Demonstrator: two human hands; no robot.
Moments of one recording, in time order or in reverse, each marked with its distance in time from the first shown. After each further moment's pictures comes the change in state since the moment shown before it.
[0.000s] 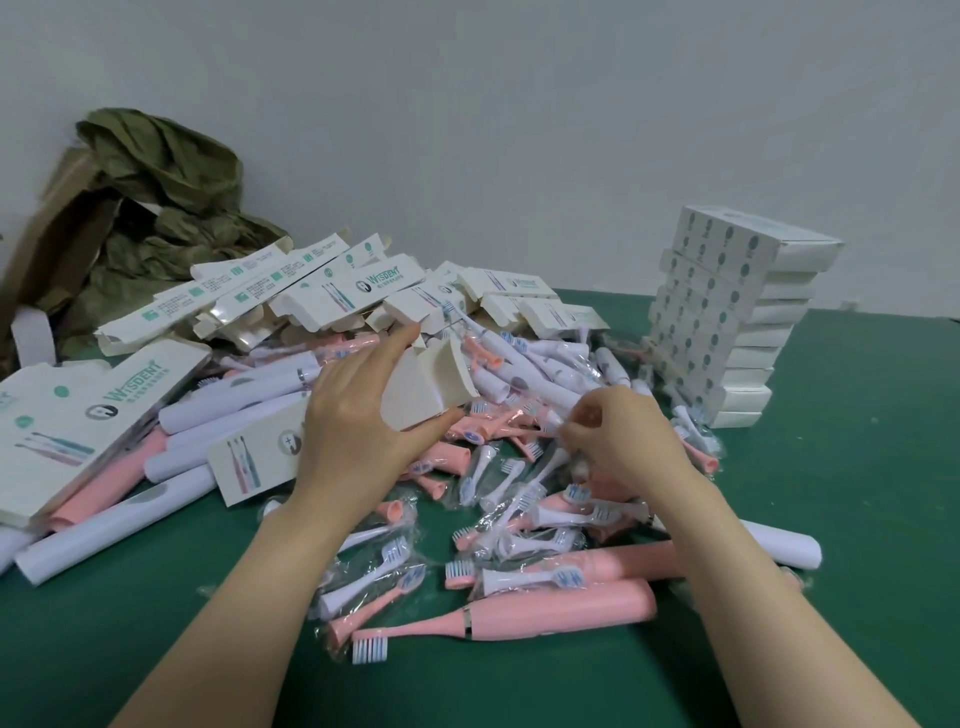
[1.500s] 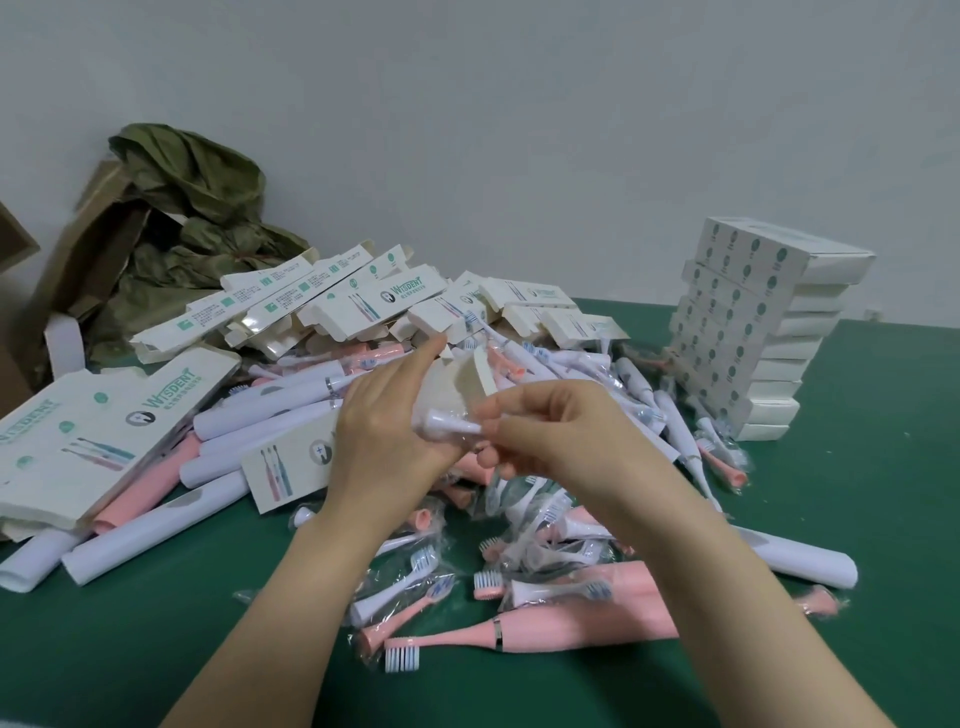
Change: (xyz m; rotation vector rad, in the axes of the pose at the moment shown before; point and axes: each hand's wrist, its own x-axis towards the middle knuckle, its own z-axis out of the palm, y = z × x) left_hand 0.001 0.006 -0.005 -0.040 0.021 -0.007; right_hand -0.051 -0.090 -0.024 1.088 -0.370 -0.071
